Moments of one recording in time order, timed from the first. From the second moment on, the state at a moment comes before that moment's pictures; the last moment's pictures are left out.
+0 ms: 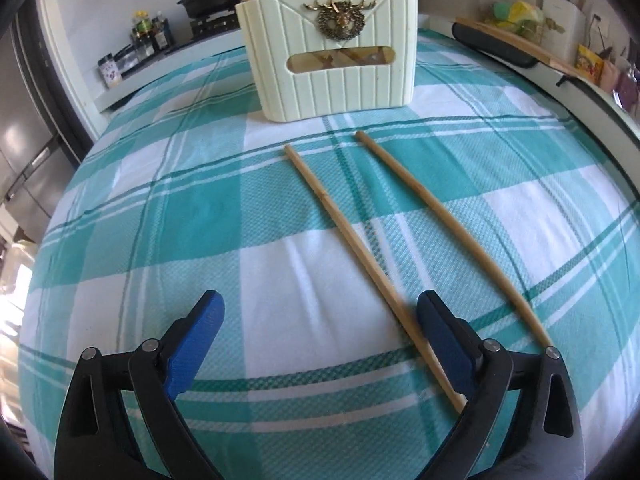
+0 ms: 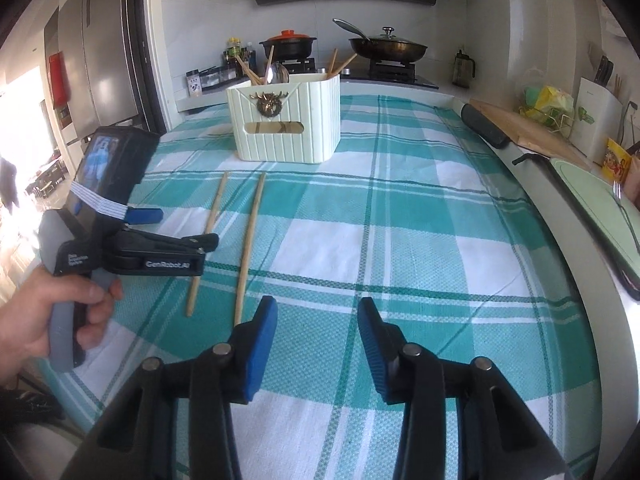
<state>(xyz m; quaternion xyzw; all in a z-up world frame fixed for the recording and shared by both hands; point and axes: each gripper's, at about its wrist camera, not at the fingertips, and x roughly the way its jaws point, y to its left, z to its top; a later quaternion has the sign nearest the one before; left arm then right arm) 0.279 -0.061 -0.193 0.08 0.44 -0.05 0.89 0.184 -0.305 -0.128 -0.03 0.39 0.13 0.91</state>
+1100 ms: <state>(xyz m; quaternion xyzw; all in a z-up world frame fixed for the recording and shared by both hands) 0.261 -0.028 -0.186 0.04 0.47 -0.13 0.87 0.211 -0.298 -0.164 -0.07 0.51 0.10 0.85</state>
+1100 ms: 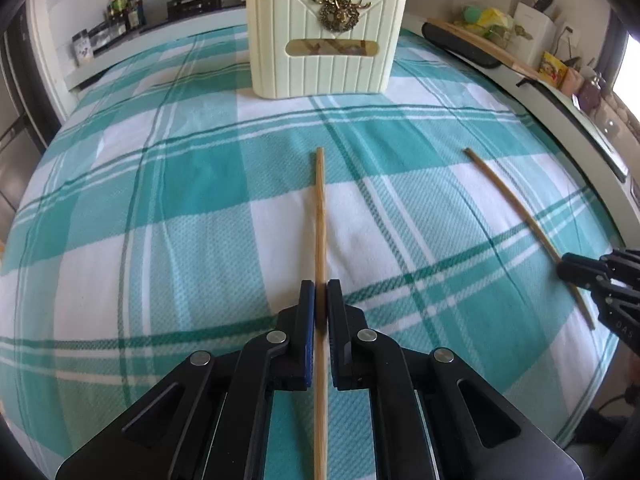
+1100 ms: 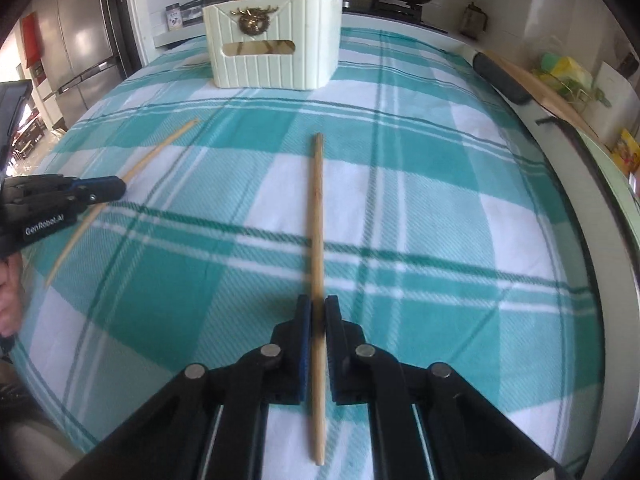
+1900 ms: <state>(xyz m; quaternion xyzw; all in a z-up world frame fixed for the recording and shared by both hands) 0.364 -0.070 -0.183 0.12 0.53 -0.19 0.82 0.358 -0.277 -0.173 -0.05 0.57 0.18 0.80</state>
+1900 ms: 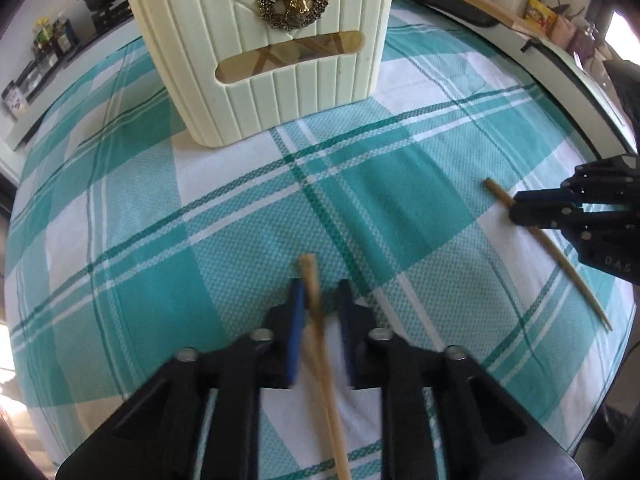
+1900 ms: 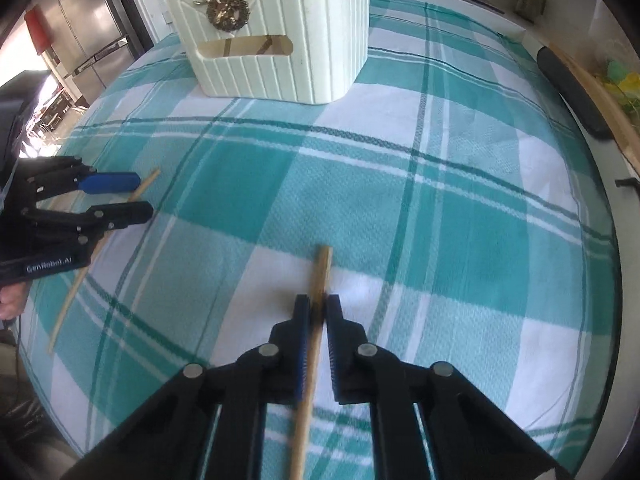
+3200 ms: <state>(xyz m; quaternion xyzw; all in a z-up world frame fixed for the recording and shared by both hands) 0.266 -0.015 -0.027 0.02 0.30 -0.12 0.95 0.253 -0.278 0.005 0.03 0.28 0.19 0.94</state>
